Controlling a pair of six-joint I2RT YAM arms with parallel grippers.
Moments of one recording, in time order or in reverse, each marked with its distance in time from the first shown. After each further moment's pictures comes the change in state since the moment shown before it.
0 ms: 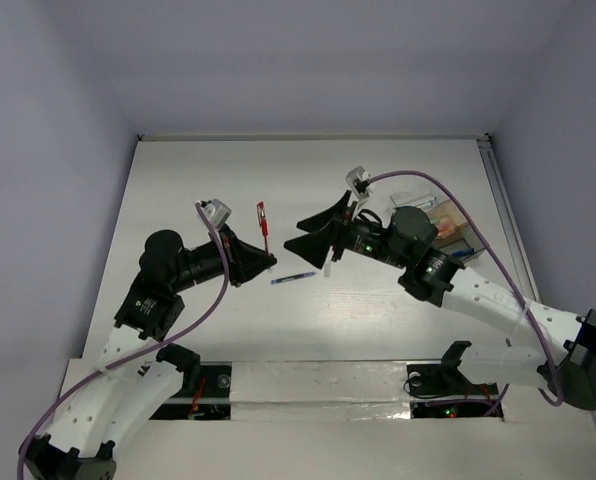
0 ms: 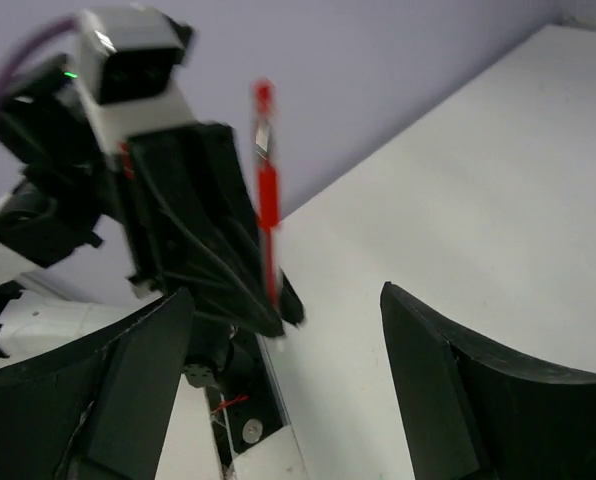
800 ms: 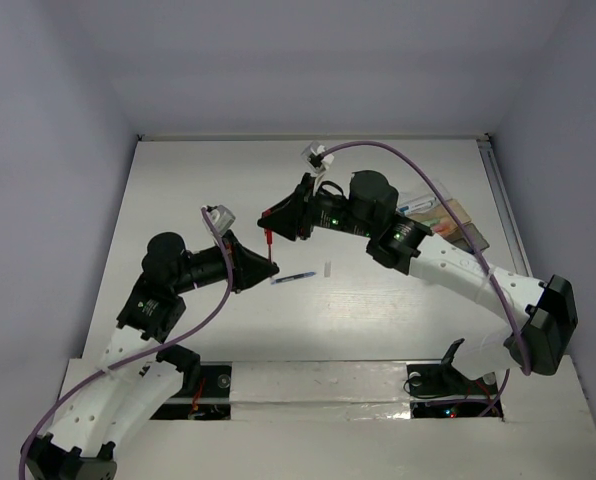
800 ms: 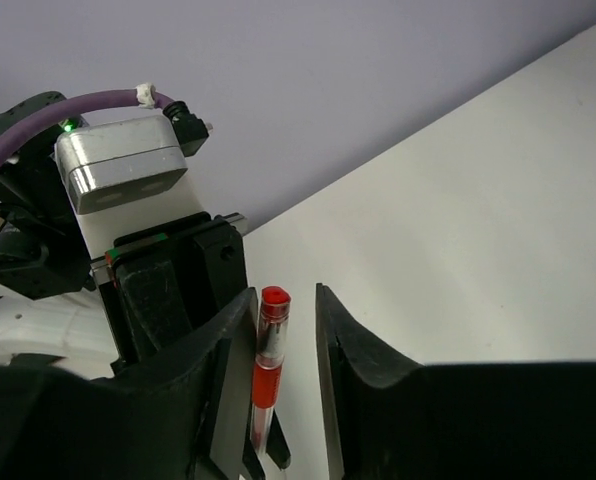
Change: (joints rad) left arm 0.000 -0.010 -0.048 0.018 0.114 0.001; right arm -0.002 0.286 0.385 -0.169 -0.112 -0.105
